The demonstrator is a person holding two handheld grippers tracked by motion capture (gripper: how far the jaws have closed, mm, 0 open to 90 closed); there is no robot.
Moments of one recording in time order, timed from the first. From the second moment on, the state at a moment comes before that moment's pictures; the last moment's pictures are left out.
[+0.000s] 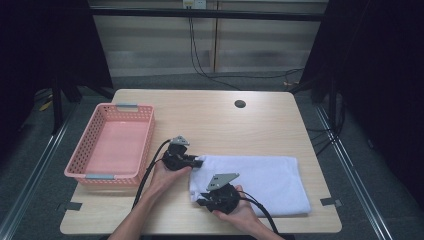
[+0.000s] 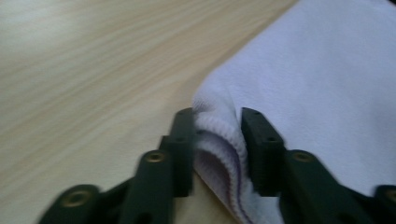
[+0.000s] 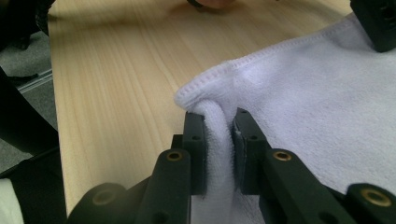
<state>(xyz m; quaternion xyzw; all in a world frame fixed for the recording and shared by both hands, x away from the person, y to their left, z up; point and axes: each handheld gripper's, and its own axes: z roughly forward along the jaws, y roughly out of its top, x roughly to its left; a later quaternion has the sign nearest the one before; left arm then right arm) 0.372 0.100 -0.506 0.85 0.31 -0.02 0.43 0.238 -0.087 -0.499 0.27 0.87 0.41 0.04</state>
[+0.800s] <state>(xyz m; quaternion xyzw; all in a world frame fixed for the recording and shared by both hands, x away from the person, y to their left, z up) 0.378 0.109 -0.458 0.80 0.32 -0.05 0.51 0.243 -0.093 -0.458 0.28 0.84 0.46 0.03</state>
